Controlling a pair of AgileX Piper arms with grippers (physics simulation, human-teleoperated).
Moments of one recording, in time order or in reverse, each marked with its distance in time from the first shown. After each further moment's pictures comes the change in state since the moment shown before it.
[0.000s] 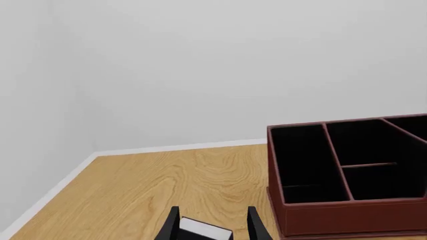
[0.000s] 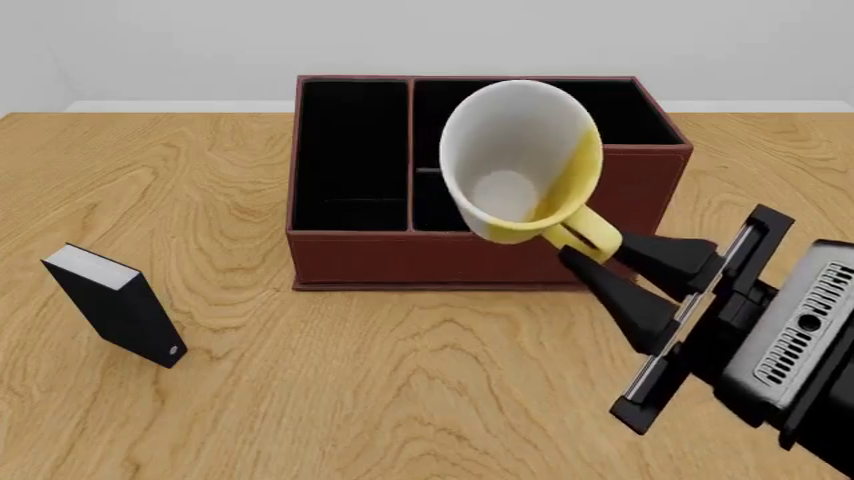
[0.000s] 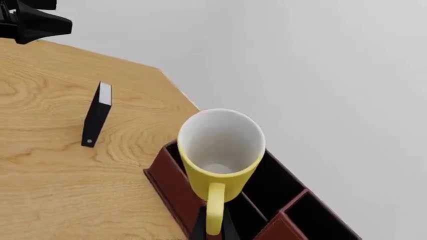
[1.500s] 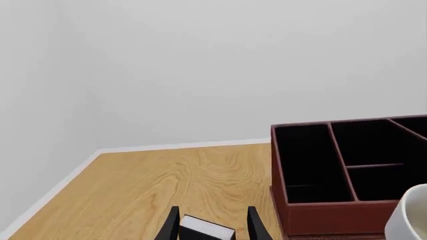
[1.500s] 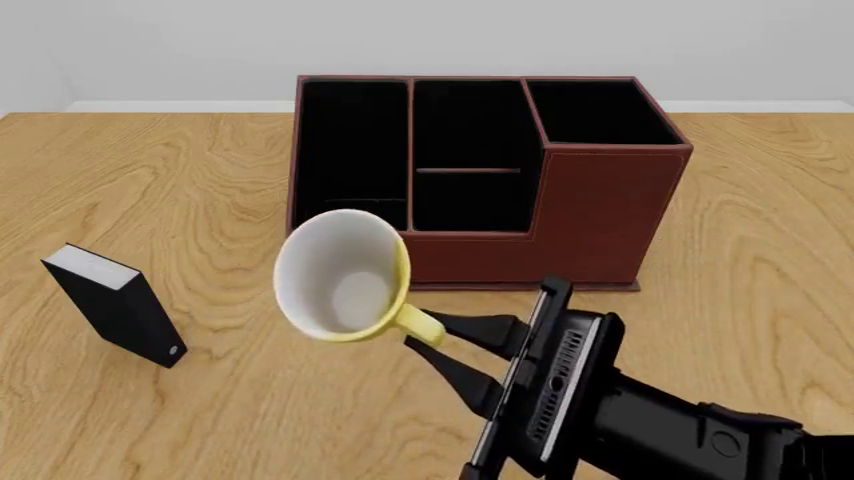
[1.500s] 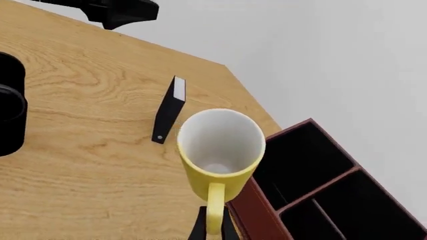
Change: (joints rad) left arm 0.020 0.000 0.013 -0.010 -0.006; right arm 0.217 0.562 -0.025 -0.414 0.041
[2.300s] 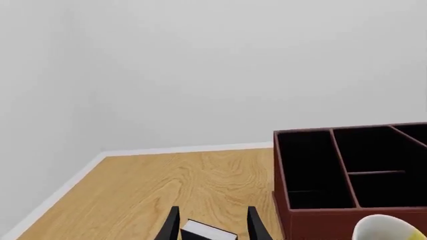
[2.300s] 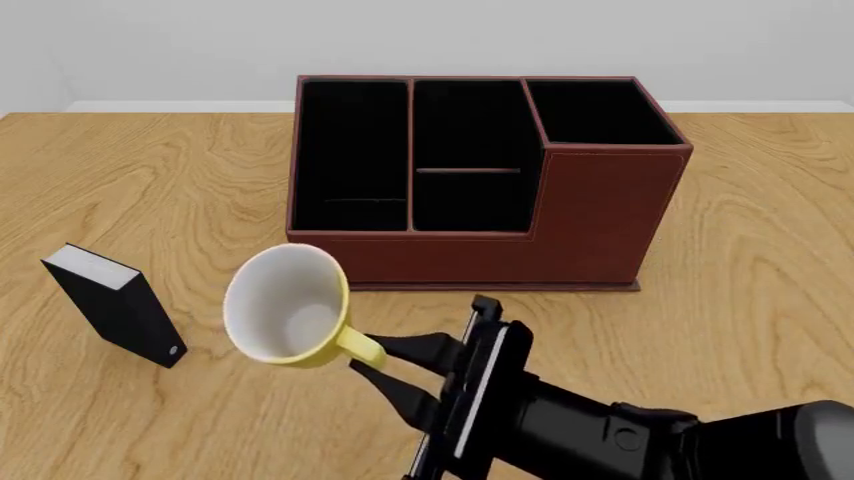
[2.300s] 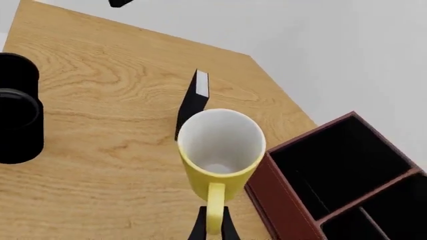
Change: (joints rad) left arm 0.014 0.000 -0.047 0.033 -0.002; right arm 0.052 0.230 -0.102 -0.063 0.078
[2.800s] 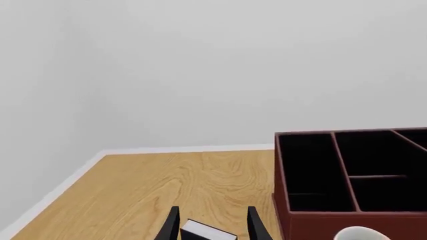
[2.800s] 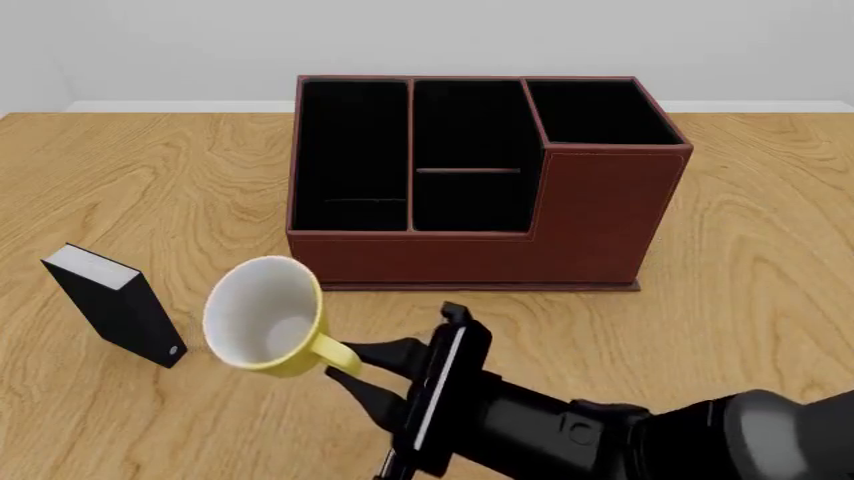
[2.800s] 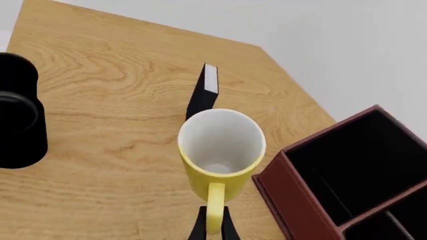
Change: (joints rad) left arm 0.012 0.000 0.006 -0.011 -0.022; right arm 0.016 0.100 -0.073 0.013 0.041
